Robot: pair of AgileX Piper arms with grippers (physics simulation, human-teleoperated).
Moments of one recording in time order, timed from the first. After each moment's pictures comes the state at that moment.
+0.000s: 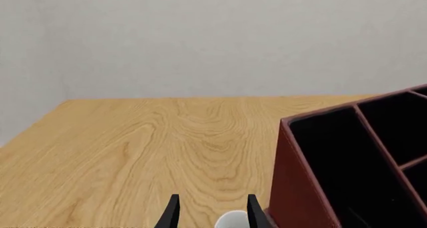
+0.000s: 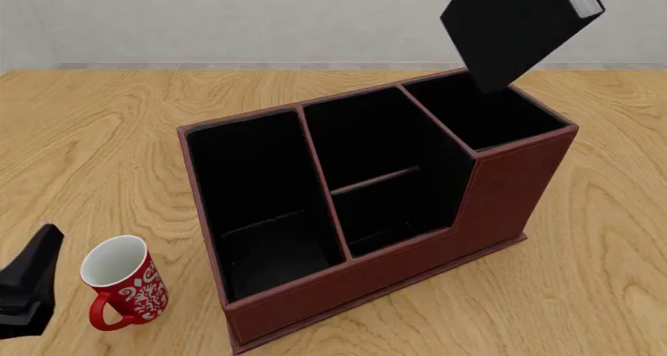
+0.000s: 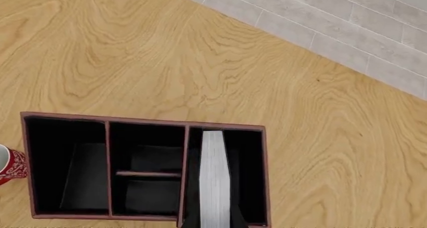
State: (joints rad) left arm 0.00 0.00 -0.02 0.05 0.02; right arm 0.34 1.39 -1.83 1.22 -0.13
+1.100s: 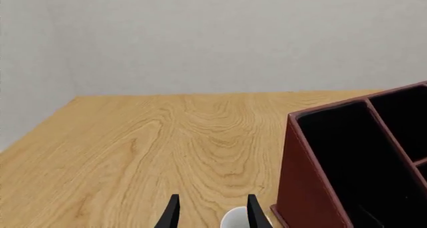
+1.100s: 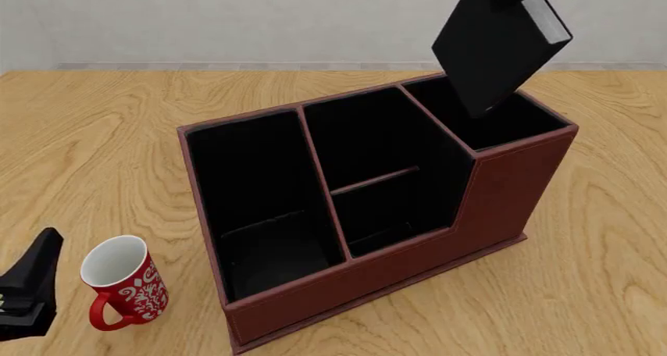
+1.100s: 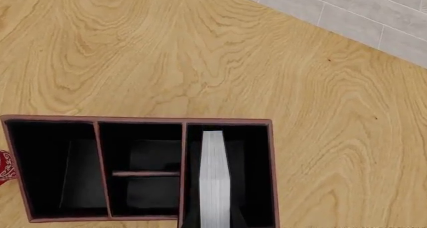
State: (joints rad) left arm 0.03 0.00 0.00 0.04 0.04; right arm 0.33 1.46 -1.81 1.22 -0.09
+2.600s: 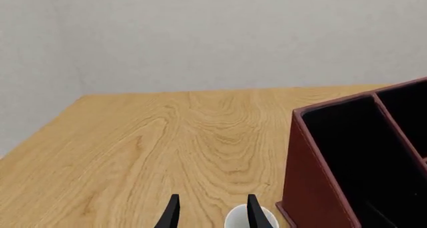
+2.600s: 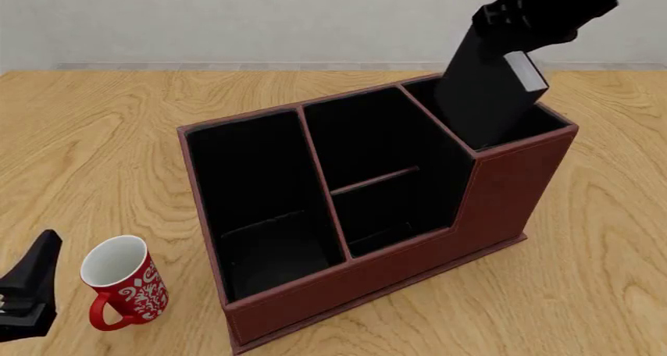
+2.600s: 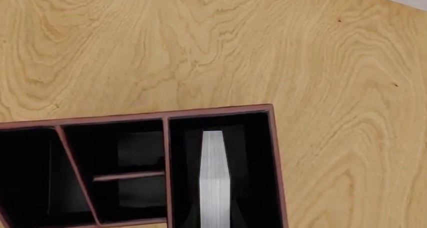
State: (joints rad) left arm 0.04 0.00 0.00 0.06 0.06; right arm 0.29 1.49 -1.64 1.13 -0.03
